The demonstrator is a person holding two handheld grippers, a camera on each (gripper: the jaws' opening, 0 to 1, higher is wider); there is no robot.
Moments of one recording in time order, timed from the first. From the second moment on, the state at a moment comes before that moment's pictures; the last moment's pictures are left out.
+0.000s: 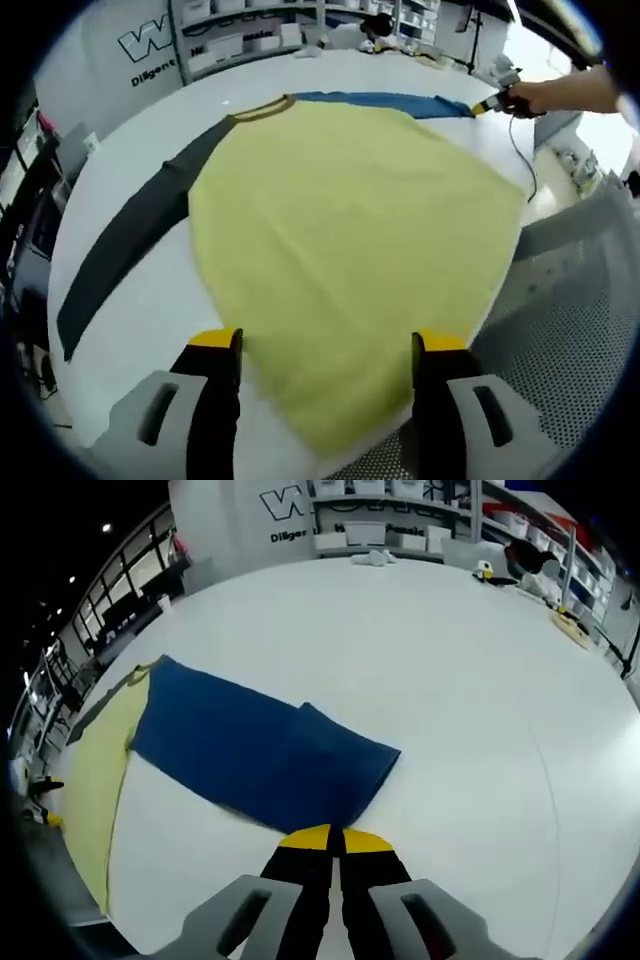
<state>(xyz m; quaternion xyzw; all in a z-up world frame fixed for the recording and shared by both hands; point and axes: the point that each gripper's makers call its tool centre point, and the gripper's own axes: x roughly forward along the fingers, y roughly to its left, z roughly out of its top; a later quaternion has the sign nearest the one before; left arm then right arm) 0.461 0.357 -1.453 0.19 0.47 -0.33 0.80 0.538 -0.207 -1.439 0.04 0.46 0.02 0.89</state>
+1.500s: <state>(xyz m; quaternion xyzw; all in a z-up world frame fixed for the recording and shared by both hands) 0.450 0.374 -1.452 0.18 0.46 -0.33 0.81 0.567 -0.223 -1.433 0.05 0.47 0.01 0.88</state>
